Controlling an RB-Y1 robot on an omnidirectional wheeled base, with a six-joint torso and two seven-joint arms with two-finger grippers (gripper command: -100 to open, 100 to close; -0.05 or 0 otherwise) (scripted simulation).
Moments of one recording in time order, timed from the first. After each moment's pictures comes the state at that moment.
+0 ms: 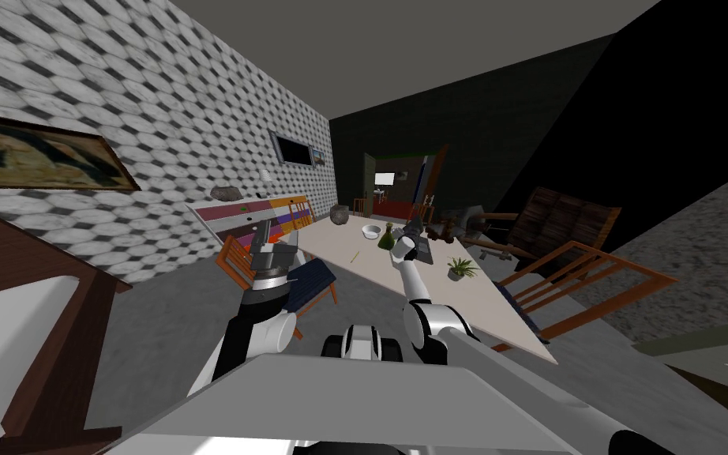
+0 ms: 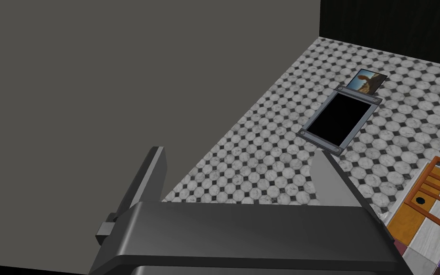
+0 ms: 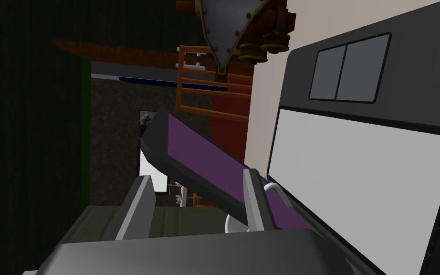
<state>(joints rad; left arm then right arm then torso) 0.47 -0.03 -0.02 -2.36 -0.03 -0.46 0.10 -0.73 0.05 -0.26 -1.13 -1.78 -0.85 -0.99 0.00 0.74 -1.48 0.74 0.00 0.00</state>
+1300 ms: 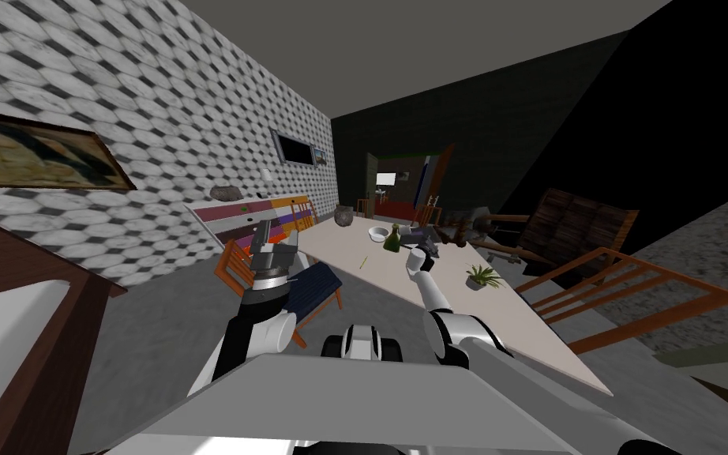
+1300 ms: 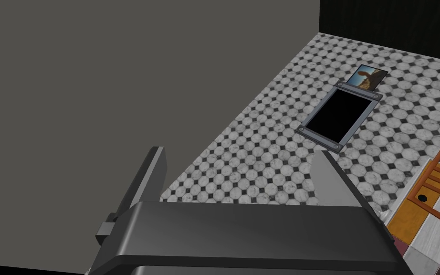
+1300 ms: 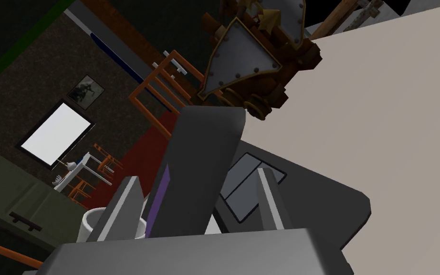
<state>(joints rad) 0.47 -0.03 -0.02 -2.36 -0.03 -0.46 0.10 -0.61 -0.14 -0.21 -1.00 -1.62 -0.79 -0.67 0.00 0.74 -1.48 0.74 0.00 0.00</state>
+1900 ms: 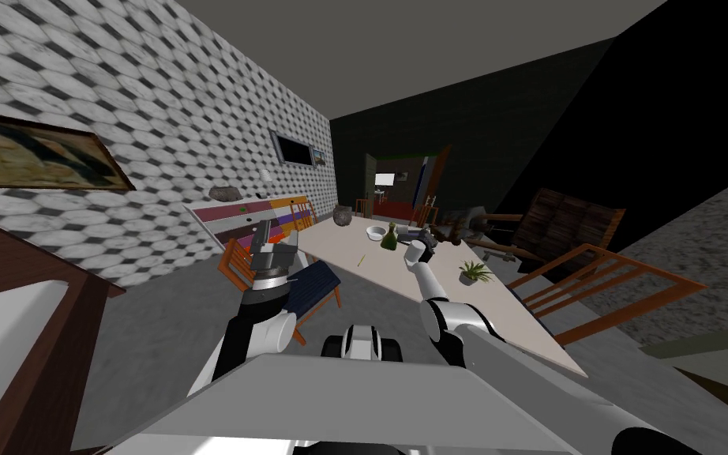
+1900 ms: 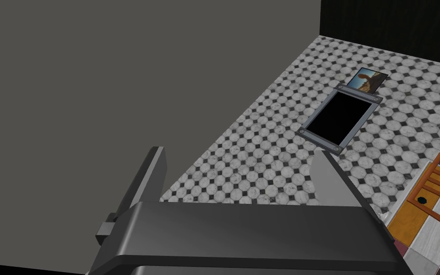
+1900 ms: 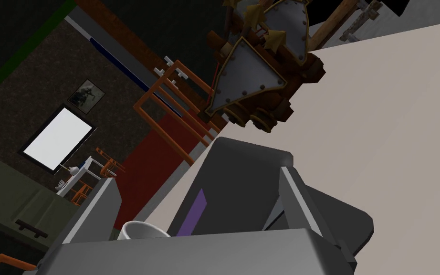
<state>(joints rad) 0.47 -0.03 -0.02 -2.36 -0.03 -0.46 0.10 -0.71 -0.14 -0.24 -0.98 -1.68 -0.80 -0.58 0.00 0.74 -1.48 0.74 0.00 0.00</state>
